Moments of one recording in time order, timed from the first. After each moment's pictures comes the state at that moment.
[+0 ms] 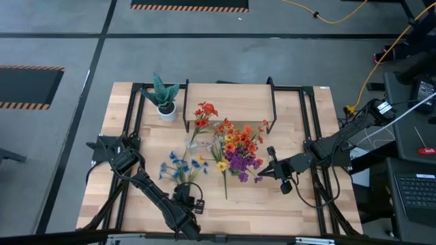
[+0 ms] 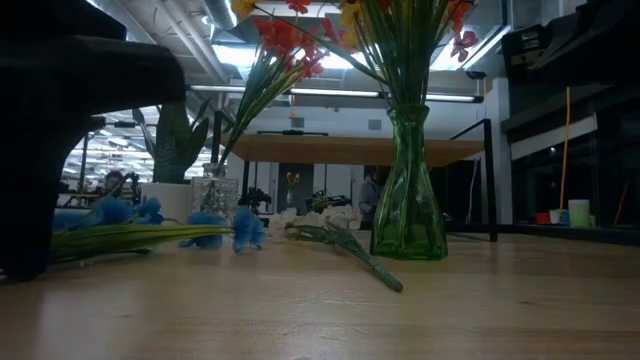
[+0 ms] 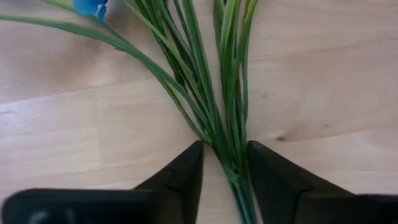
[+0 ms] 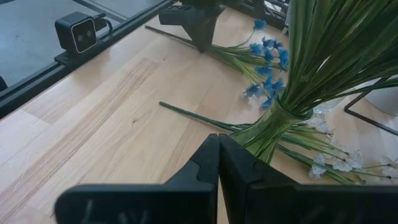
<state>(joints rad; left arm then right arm) -0.74 2.27 1.64 -1.22 -0.35 -2.24 0.55 1.04 0.42 0.16 0.27 -0.14</state>
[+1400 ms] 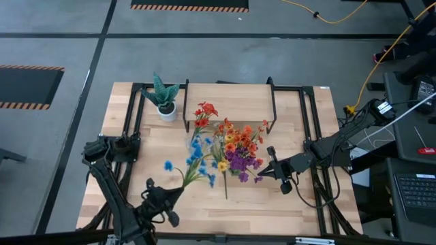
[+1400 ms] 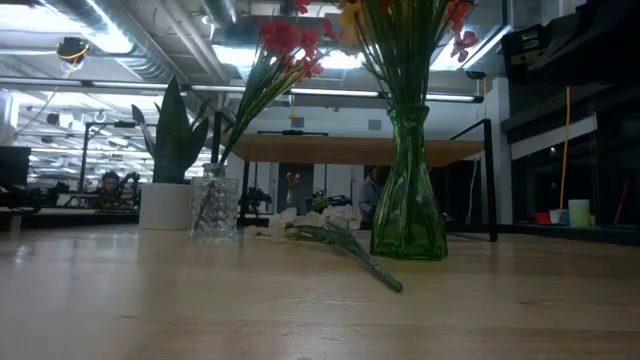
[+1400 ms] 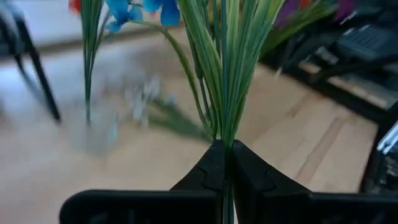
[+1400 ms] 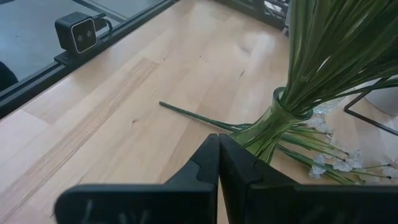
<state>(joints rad) -1.02 1.95 1.64 -1.56 -1.20 -2.14 0.55 1.04 0.42 0.16 0.27 -0.14</state>
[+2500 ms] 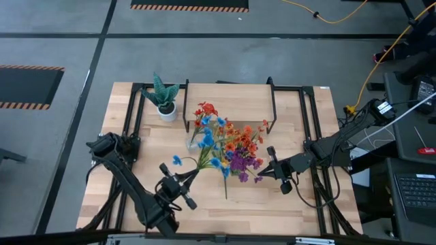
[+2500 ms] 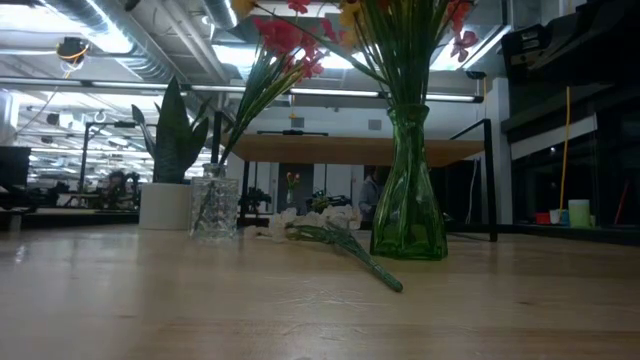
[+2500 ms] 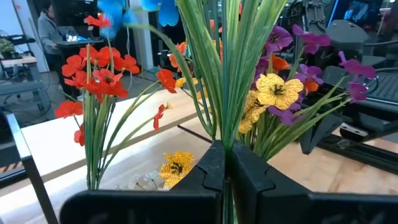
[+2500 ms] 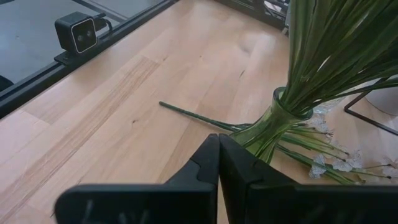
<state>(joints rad) -0.83 1.94 1.64 -1.55 -1.52 -1.91 0.55 1.04 0.42 0.16 0.27 -0.14</state>
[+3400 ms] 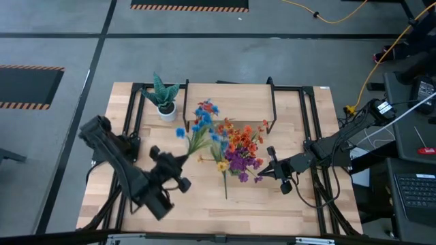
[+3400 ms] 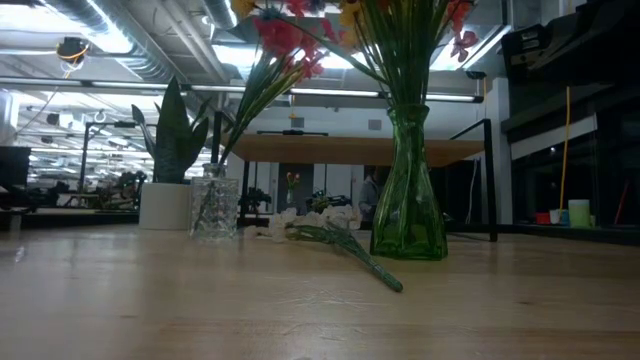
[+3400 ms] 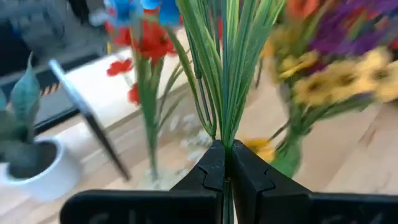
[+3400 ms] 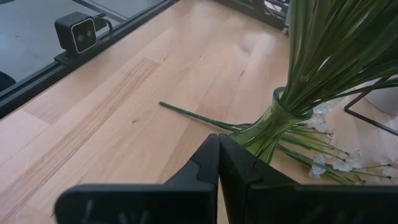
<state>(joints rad) -0.76 1.71 1.64 -1.54 -1.13 -1.64 0.55 1.04 0.42 0.16 0.27 -0.14</state>
